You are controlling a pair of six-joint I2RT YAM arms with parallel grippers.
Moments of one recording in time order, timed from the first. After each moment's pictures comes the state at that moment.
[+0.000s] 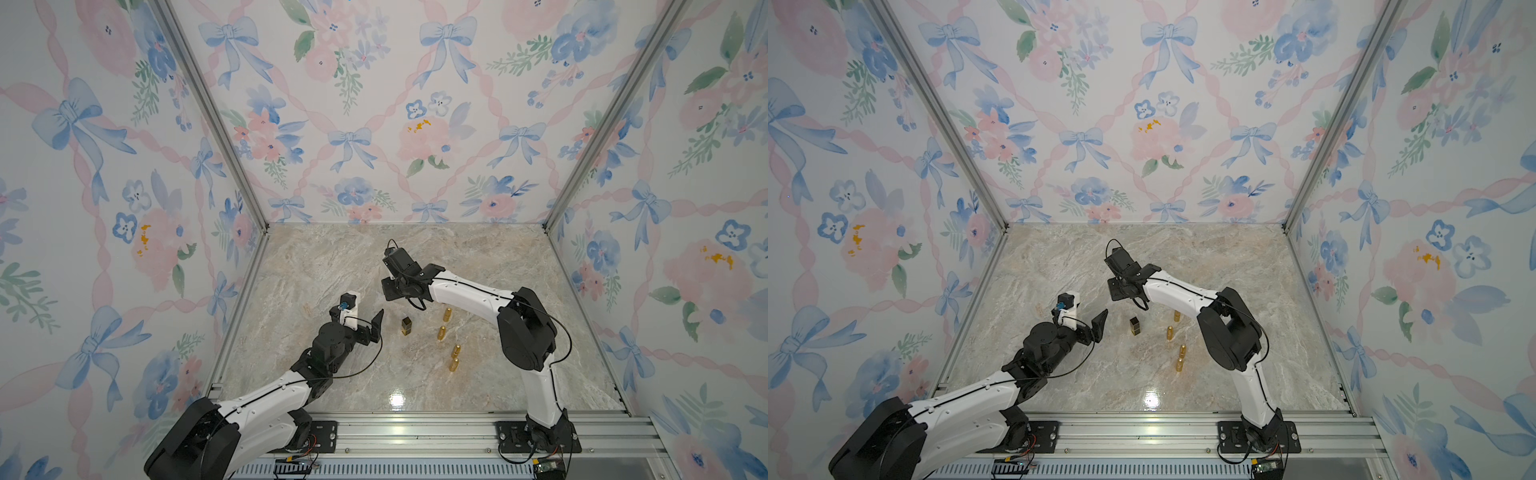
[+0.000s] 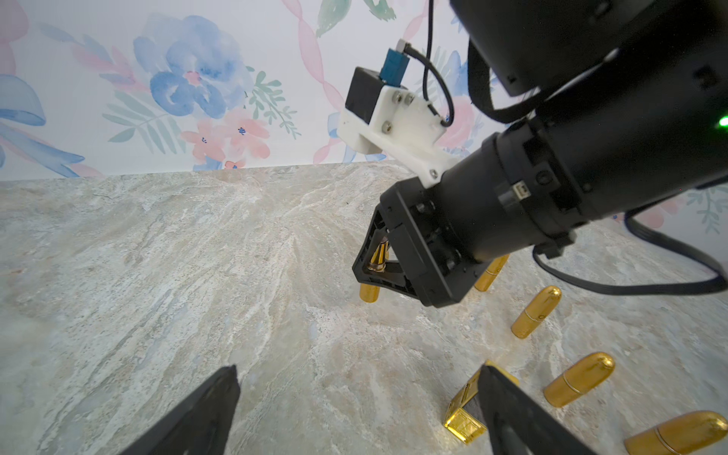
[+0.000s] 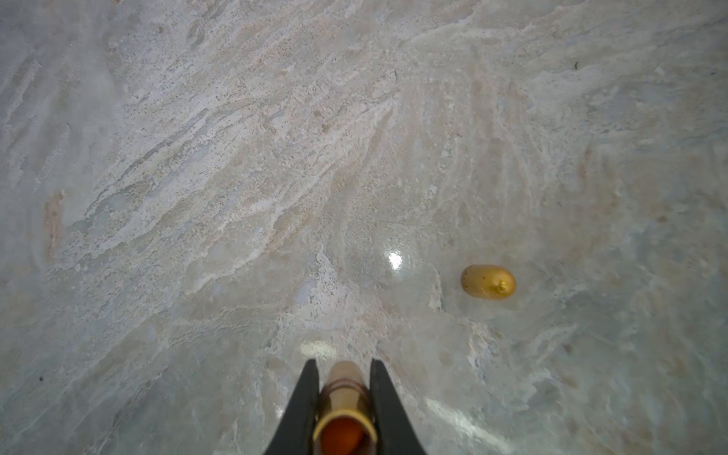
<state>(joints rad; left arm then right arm) -0.63 1.03 0.22 0.60 -0.21 -0.18 0.79 2.11 1.67 -0.49 0.14 0.38</state>
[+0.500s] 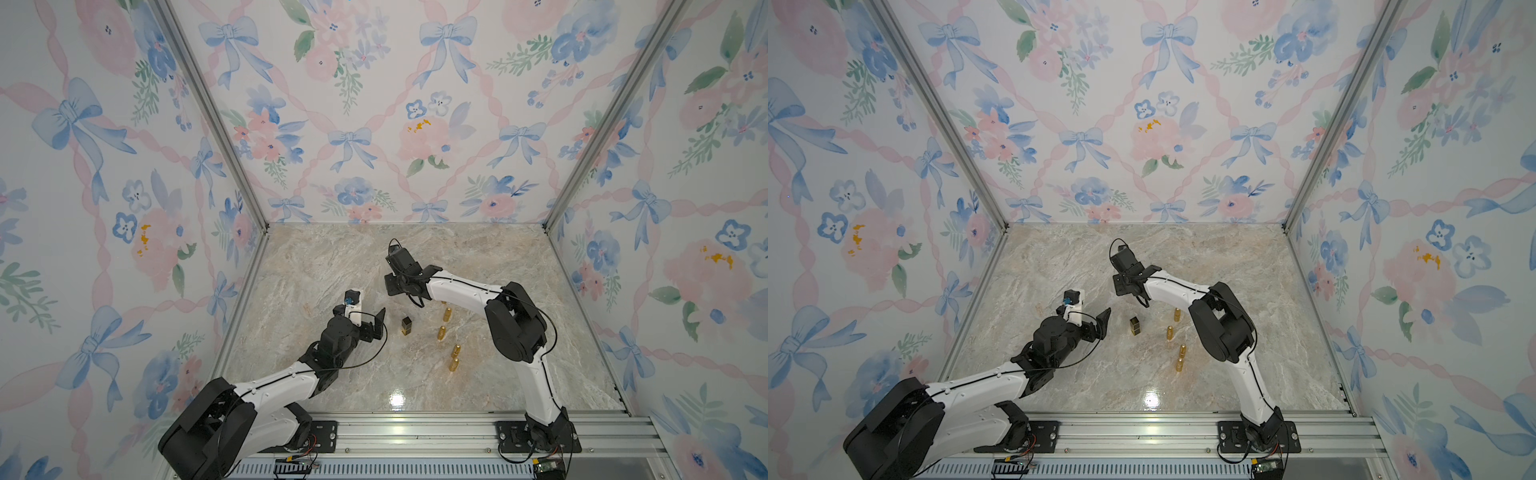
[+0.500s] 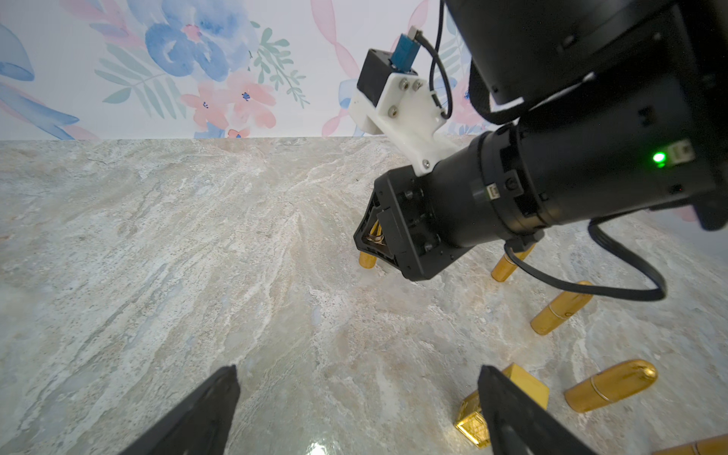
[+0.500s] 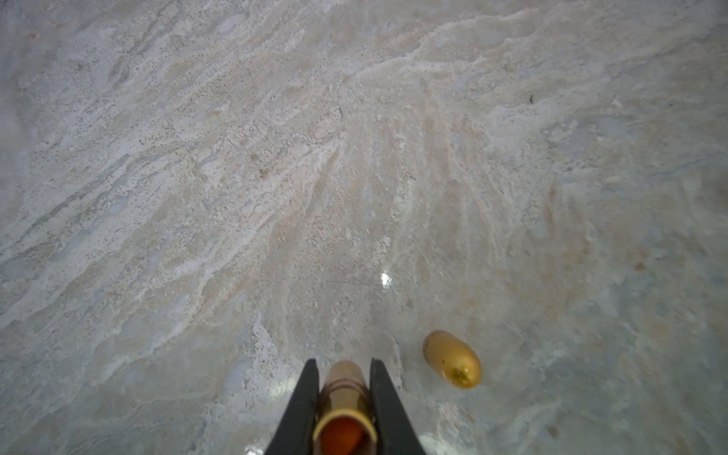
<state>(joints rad) -0.63 1.15 0.28 0.60 -0.23 -0.22 0.76 2.20 1.67 -0.36 0.19 0.35</state>
